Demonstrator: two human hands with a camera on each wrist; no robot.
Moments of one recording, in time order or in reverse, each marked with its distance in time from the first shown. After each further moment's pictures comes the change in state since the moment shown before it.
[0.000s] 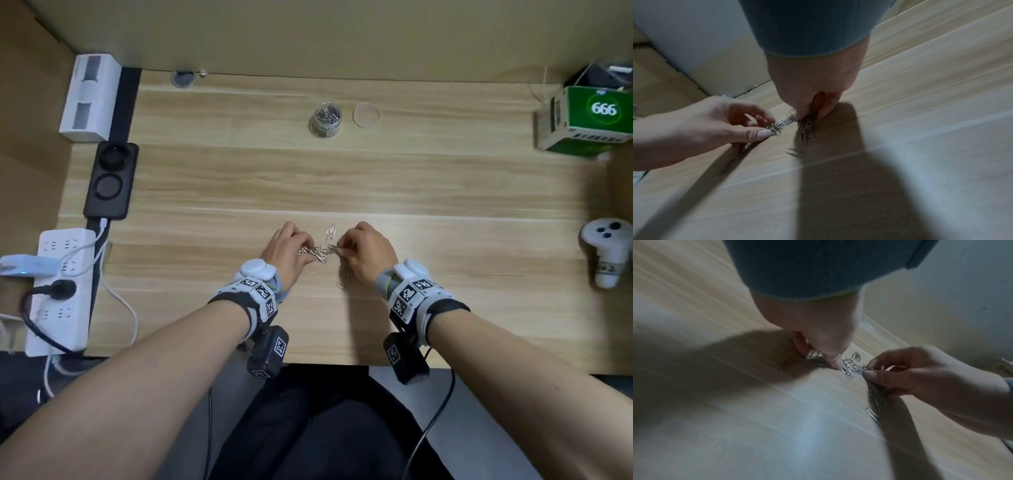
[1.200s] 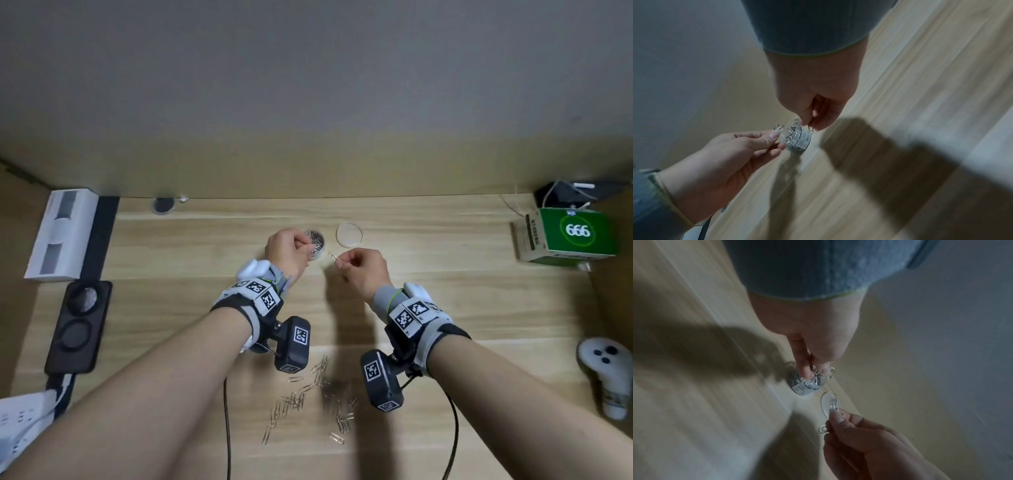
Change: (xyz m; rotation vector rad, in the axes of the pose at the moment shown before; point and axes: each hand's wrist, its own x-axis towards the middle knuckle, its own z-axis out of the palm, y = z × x) left_hand 0.244 0.051 -0.082 -0.498 0.182 -0.282; right_hand 0.191 -0.009 -0.096 0.595 0.145 0.373
